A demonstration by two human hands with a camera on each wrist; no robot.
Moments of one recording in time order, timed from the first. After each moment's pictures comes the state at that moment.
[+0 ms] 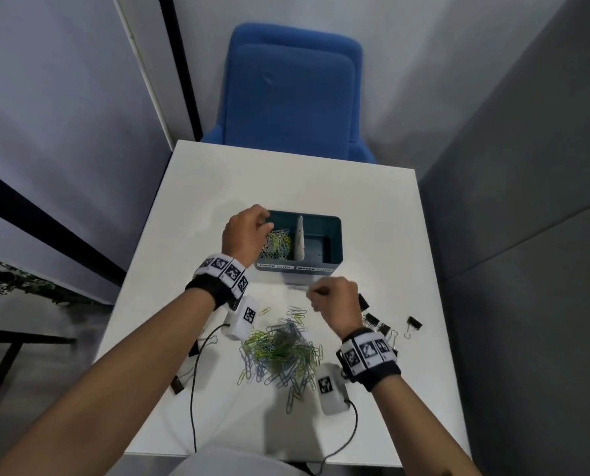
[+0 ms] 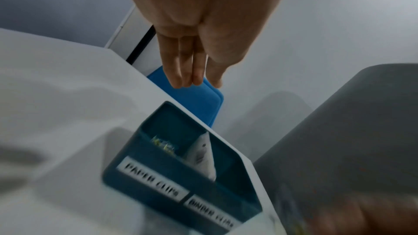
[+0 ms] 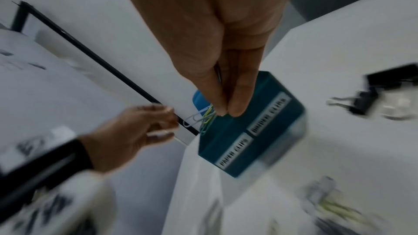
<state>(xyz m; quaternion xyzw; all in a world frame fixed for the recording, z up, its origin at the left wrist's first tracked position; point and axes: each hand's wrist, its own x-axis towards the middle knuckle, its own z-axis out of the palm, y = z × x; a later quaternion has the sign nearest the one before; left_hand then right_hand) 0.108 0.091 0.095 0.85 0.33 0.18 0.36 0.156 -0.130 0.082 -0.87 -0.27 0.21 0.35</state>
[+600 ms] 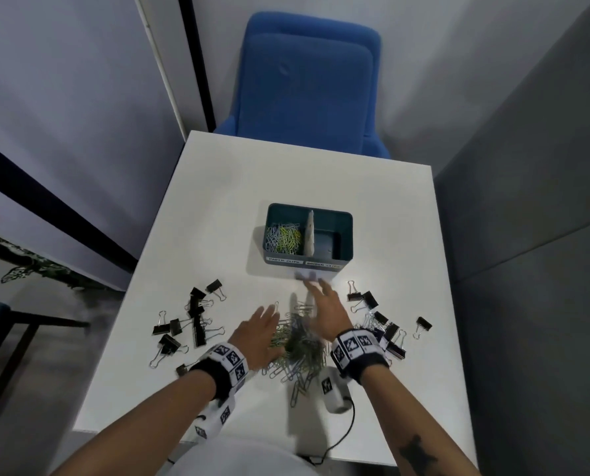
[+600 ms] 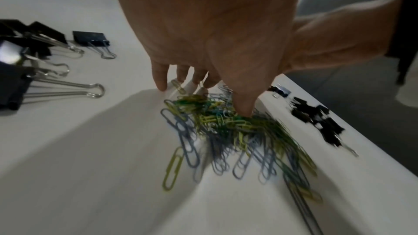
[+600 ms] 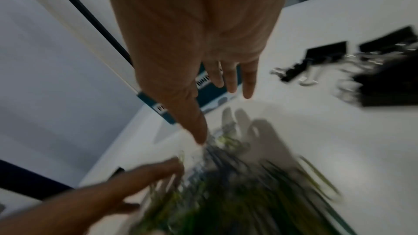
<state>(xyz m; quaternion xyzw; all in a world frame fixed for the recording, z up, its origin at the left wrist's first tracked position) -0.014 -0.010 -0.024 0.93 0.15 -0.28 0.19 0.148 -0.127 0.004 -0.87 -0.34 0.32 0.18</state>
